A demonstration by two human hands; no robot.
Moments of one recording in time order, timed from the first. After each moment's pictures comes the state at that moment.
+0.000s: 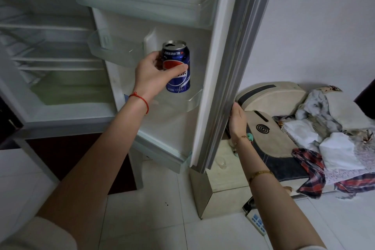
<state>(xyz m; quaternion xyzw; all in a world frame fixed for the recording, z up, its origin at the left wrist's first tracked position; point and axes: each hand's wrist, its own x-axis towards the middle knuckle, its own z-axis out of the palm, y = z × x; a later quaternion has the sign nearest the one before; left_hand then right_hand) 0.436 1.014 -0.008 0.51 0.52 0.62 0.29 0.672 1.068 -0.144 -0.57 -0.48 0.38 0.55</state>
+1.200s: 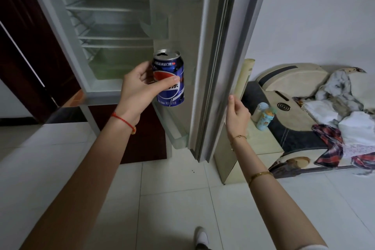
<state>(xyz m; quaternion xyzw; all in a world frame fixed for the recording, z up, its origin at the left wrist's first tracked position) 0.289 0.757 -0.038 0.50 0.52 0.62 0.32 0.513 0.845 -0.153 -0.54 -0.57 0.23 0.58</state>
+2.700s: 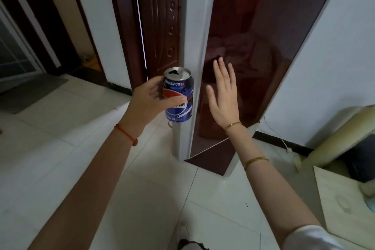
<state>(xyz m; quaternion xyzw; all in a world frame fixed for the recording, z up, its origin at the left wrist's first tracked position) 0.040 0.687 -0.065 0.41 0.66 0.59 0.22 0.154 0.883 -0.127 -0.22 -0.87 0.10 0.43</state>
